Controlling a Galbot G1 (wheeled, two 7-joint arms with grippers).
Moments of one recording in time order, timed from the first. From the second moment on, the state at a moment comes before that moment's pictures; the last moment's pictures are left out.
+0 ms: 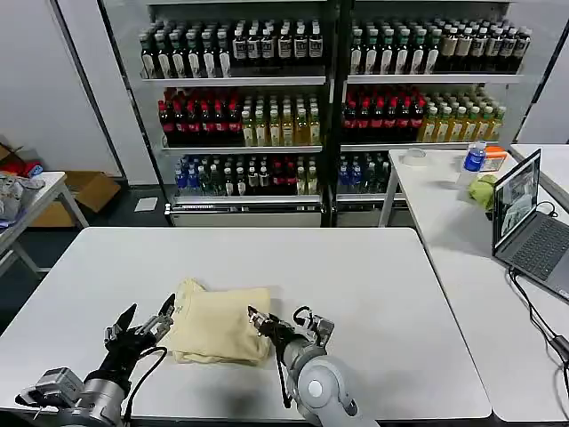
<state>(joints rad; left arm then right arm) 1.64 -1.17 -0.68 -2.32 -0.80 0.31 -0.25 -1.08 1.54 0.05 1.81 0.97 -0.51 0.44</state>
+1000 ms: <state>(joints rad) 1.63 -1.17 -0.68 -2.31 -0.81 0.31 -0.25 -1.05 1.50 0.10 1.77 0.96 -0.50 0.43</state>
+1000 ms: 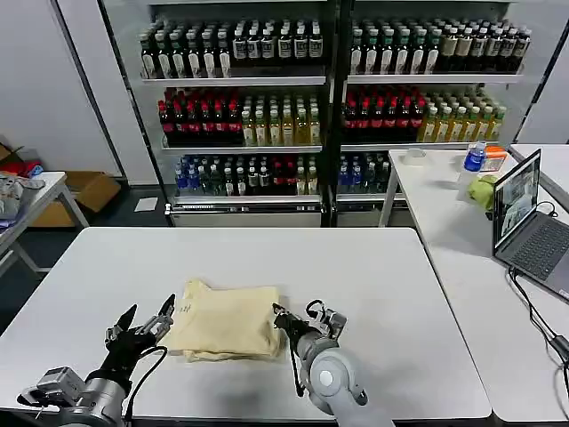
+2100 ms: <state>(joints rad) 1.61 -1.14 -0.67 -2.29 -0.79 0.31 -0.25 -1.09 1.30 0.19 1.85 0.66 -0.46 0.31</state>
